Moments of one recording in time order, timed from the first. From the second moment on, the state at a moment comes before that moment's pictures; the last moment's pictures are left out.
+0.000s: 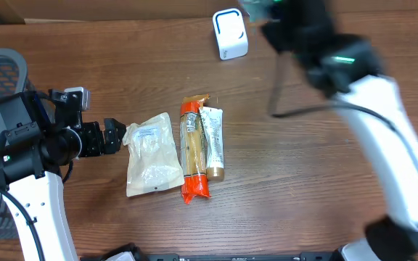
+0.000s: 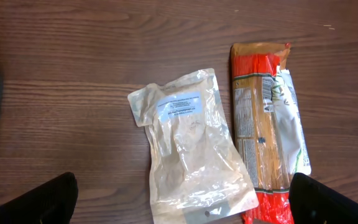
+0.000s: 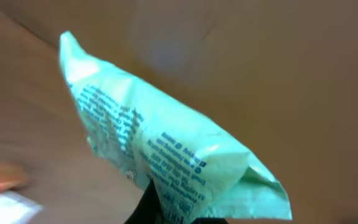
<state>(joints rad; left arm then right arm) 0.39 1.21 1.27 -1.13 0.37 0.22 0.39 1.70 2.01 -0.87 0.17 -0.30</state>
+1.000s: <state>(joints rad) 0.39 1.21 1.27 -1.13 0.37 0.22 -0.46 1.82 1.24 -0.90 -0.41 0.20</state>
